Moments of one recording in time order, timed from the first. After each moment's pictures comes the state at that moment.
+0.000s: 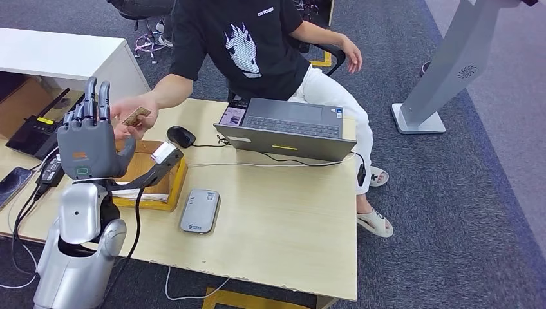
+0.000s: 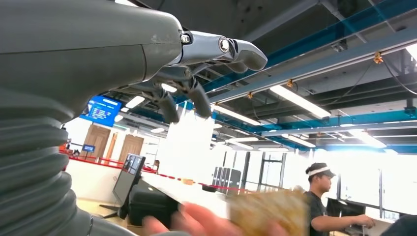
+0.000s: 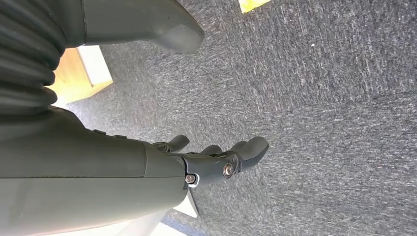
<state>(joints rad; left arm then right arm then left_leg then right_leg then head) -0.23 0.16 -0.11 -1.79 -1.56 0.18 0.30 -0.10 0.09 -1.19 -0.28 1.13 -0.31 0.08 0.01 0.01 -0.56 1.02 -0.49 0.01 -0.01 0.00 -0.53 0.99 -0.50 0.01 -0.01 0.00</state>
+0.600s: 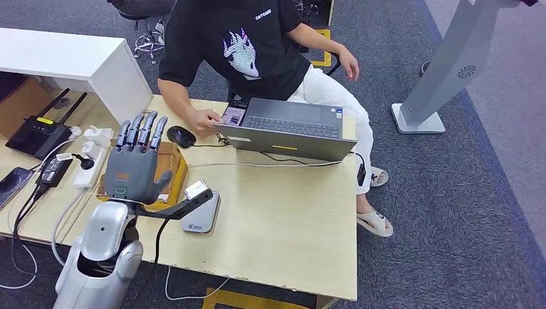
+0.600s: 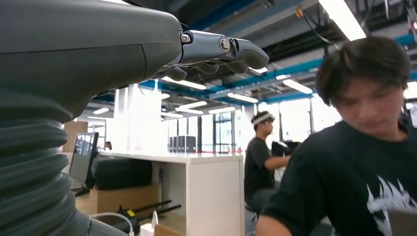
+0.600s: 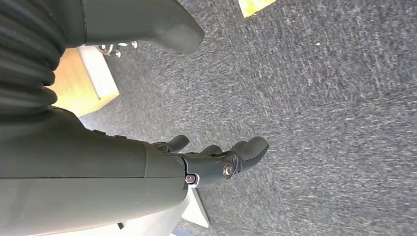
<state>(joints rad) -0.13 0.09 -0.16 -1.80 -1.55 0.04 0.10 -0.10 0.10 -1.22 -0.28 1.09 -0.32 0.09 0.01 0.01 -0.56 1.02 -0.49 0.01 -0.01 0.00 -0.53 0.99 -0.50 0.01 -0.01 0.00</state>
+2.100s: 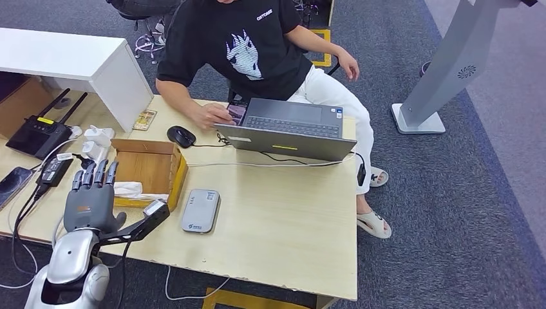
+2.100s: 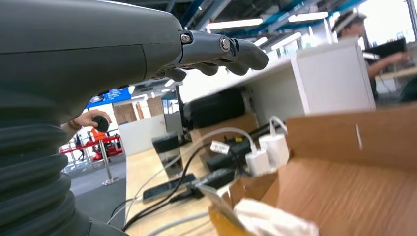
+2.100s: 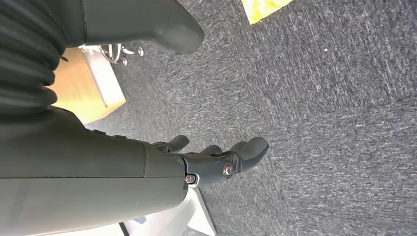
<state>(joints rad) 0.05 0.12 0.10 -1.76 -1.56 -0.10 0.19 -0.10 0.11 -1.25 -0.28 1.10 -0.31 0.10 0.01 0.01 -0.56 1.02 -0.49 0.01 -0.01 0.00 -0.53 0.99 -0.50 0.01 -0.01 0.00</state>
